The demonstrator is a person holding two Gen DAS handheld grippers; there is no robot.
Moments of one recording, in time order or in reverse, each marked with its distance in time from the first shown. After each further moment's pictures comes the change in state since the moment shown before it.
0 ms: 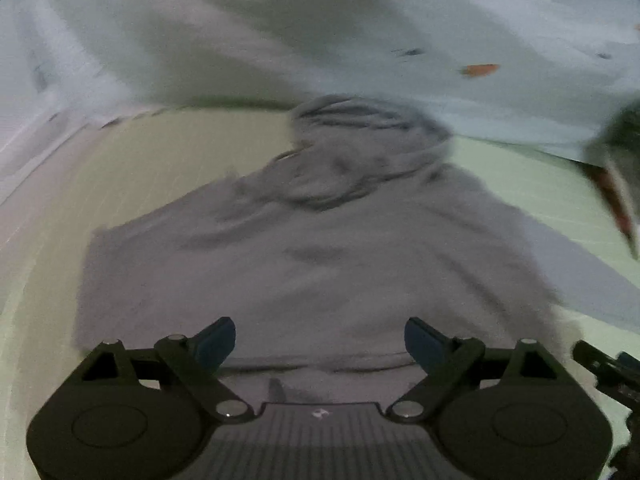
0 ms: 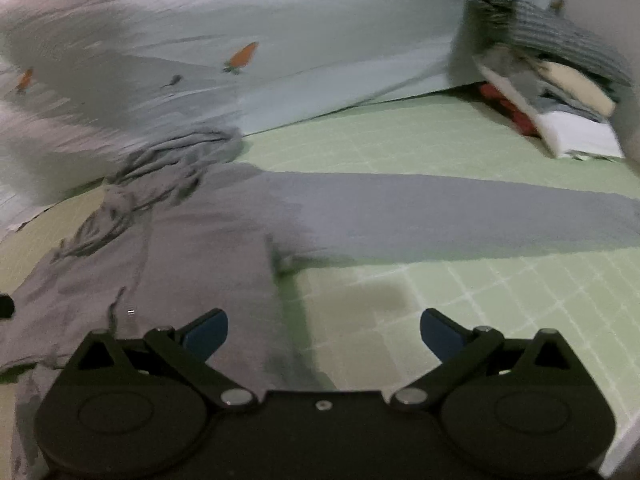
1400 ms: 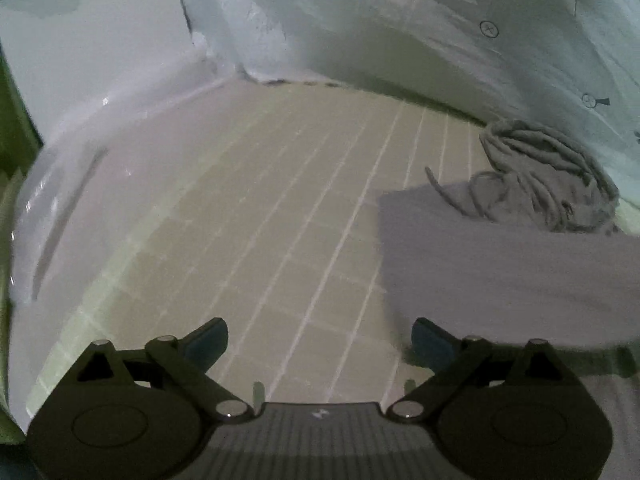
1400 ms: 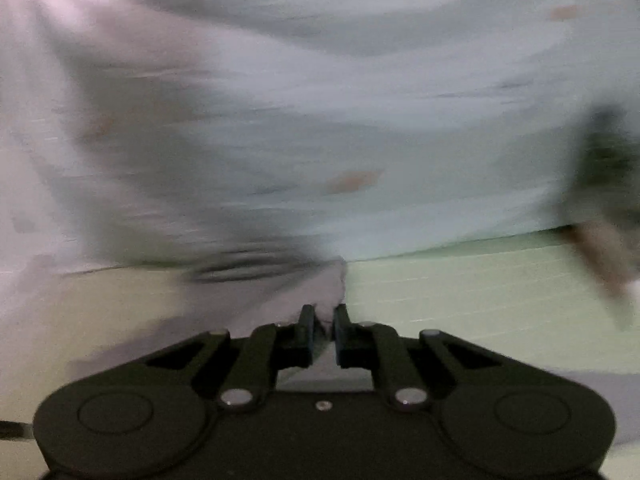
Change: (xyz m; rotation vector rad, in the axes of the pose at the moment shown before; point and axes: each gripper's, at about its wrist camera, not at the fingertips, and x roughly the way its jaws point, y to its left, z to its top) left arm 0.026 0.107 0.005 -0.207 0.011 0.291; right arm 0.008 0.050 0.128 -0.169 -0.229 0.053
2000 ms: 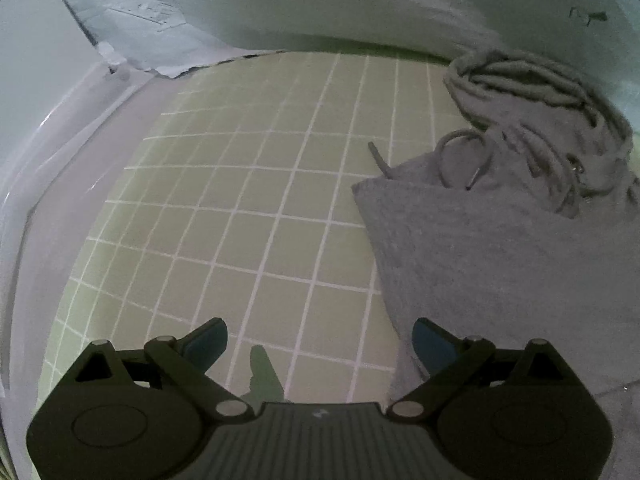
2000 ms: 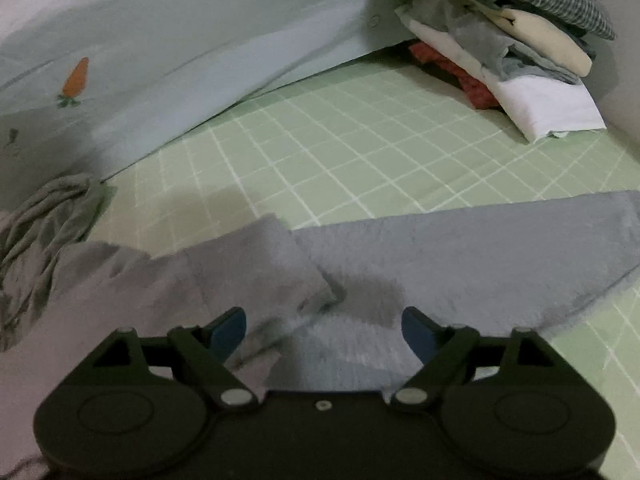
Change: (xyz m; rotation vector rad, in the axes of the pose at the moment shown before) left arm 0.084 -0.072 0.042 0.210 0.153 -0.005; right arm 0.100 -0.116 -0.077 0.356 0.333 -0.269
